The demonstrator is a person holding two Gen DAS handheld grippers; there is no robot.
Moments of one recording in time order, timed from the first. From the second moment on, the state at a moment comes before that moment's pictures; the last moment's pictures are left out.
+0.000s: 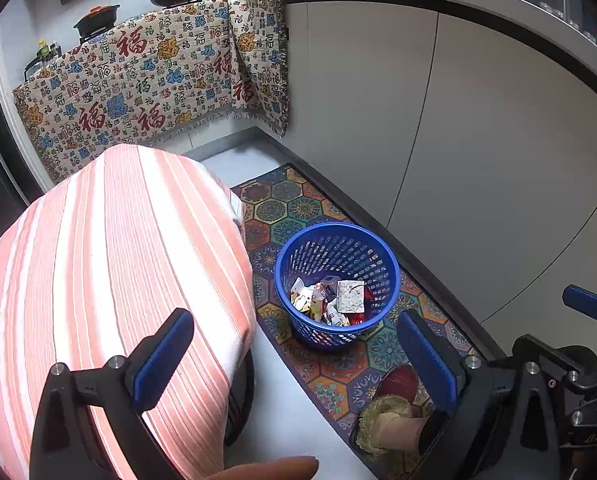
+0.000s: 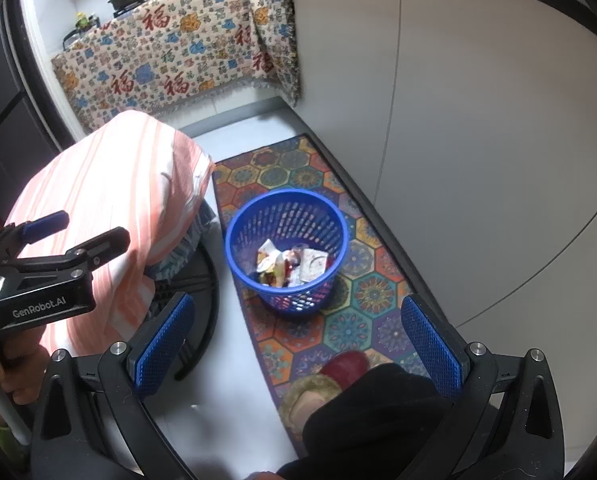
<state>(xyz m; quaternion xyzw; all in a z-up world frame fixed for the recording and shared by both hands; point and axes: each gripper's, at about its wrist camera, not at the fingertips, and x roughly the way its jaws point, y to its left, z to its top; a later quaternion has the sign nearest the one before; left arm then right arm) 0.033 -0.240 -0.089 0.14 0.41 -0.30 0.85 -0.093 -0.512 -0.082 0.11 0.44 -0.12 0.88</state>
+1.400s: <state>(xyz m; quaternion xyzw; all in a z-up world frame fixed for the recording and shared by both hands) 0.038 -0.244 -0.094 0.14 0.42 -0.29 0.85 -0.089 -0.509 -0.088 0.11 0.46 -0.11 0.88</state>
